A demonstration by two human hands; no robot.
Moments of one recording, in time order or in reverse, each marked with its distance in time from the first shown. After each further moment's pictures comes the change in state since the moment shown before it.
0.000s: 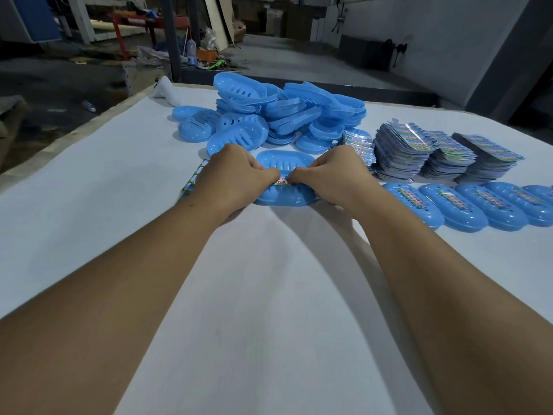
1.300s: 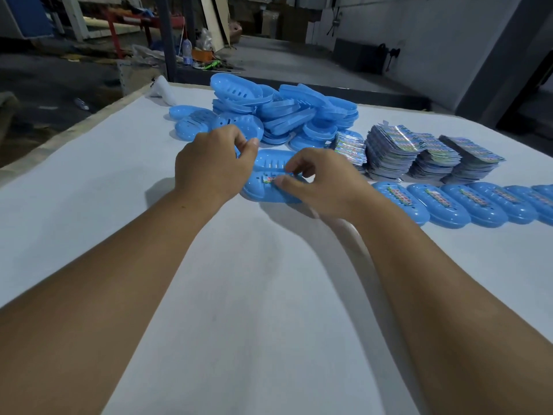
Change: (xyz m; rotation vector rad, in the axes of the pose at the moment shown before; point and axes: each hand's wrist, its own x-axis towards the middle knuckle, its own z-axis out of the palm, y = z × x) left_hand 0.000 -0.004 -0.013 0.248 0.355 0.251; right_hand -0.018 0.011 -0.005 -0.183 -0.007 -0.385
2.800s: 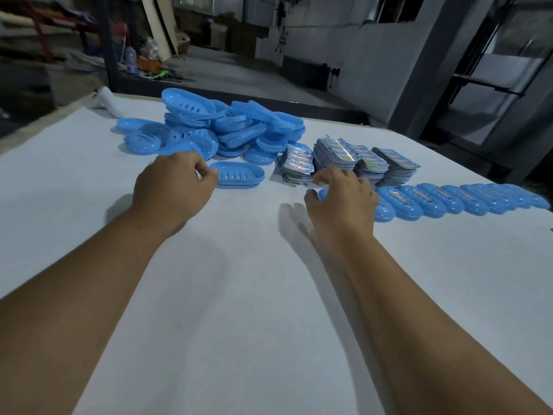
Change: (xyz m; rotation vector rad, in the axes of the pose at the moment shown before) left_hand -0.011 0.001 -0.006 -0.079 -0.170 0.003; right_hand -0.058 0.023 -0.031 -0.363 0.417 0.414
